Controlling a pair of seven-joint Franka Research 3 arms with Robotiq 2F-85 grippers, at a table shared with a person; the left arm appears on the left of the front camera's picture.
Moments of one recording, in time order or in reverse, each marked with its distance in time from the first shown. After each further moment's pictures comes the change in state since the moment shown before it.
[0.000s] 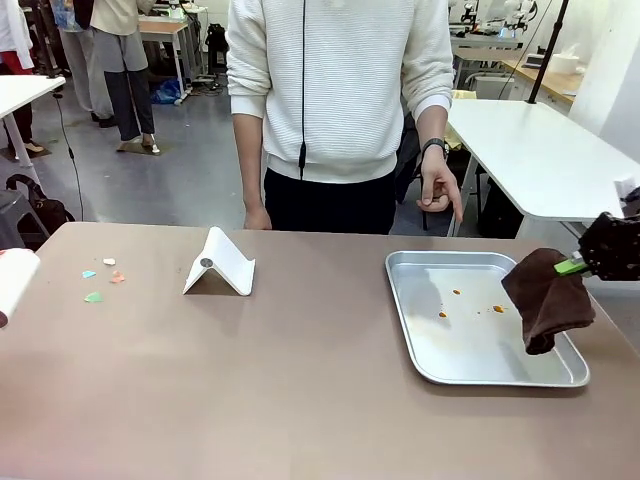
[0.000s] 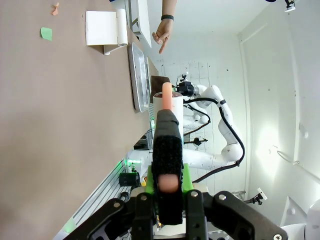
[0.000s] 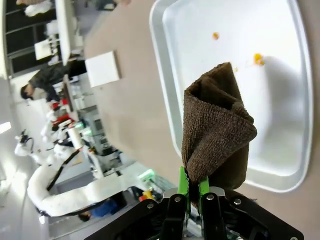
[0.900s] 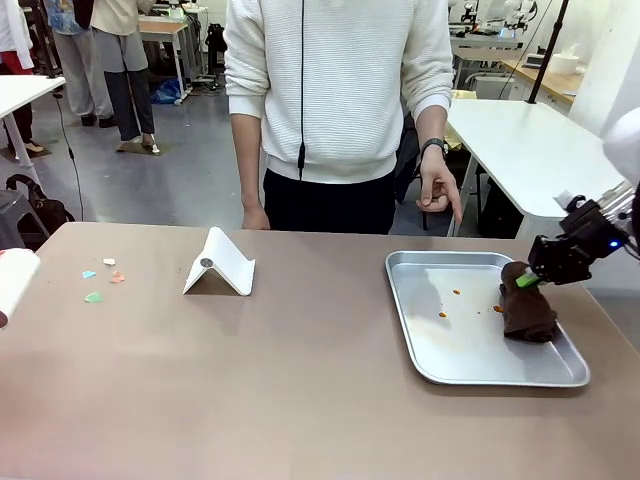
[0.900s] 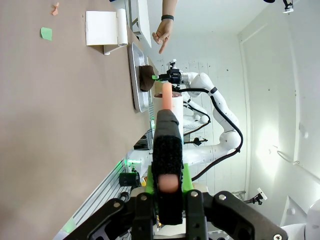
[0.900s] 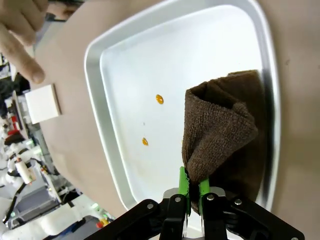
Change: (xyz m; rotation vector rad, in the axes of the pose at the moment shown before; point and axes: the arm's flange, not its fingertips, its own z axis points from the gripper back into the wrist) left arm 0.000 0.000 0.000 0.000 0.000 0.000; right arm 0.077 -0.018 -0.077 -0.240 -0.029 0.050
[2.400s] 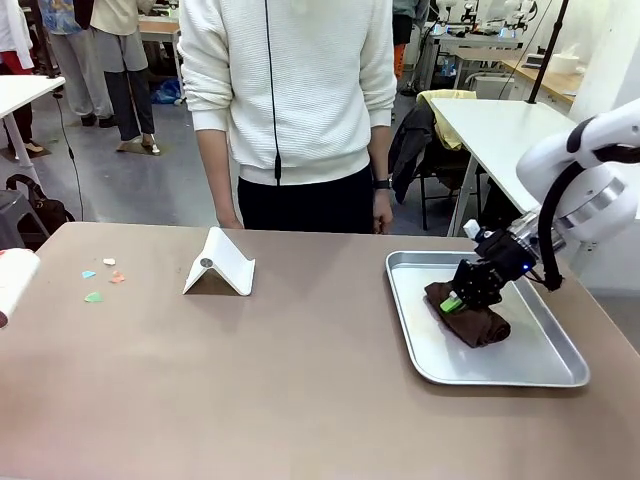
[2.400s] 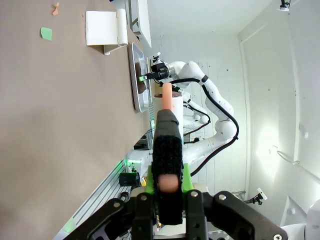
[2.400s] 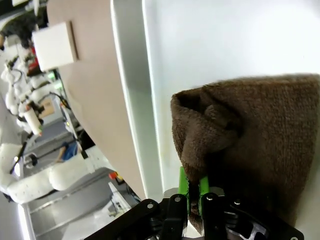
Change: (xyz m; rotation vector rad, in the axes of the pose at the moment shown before) left arm 0.000 0.000 0.000 0.000 0.000 0.000; right arm 0.011 0.058 -0.122 0.198 0.311 0.164
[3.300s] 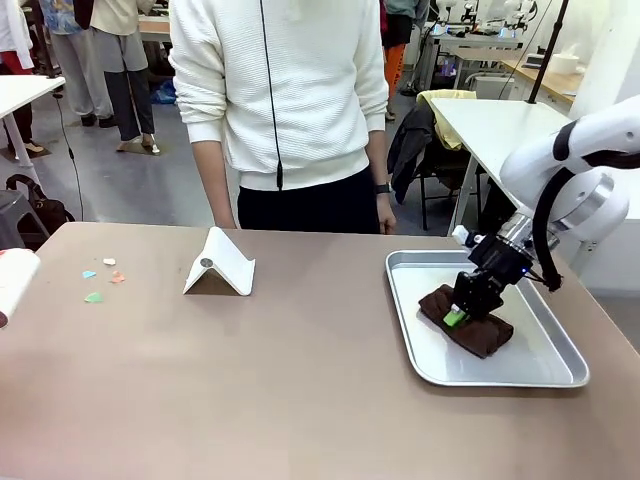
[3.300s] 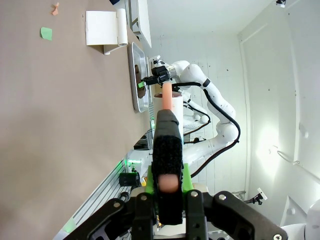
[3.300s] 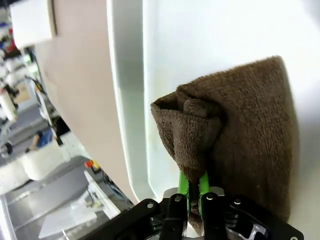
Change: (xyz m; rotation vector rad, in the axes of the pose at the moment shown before) left arm 0.000 0.000 0.000 0.000 0.000 0.000; right arm -0.010 0.011 -0.004 -0.106 0.032 0.067
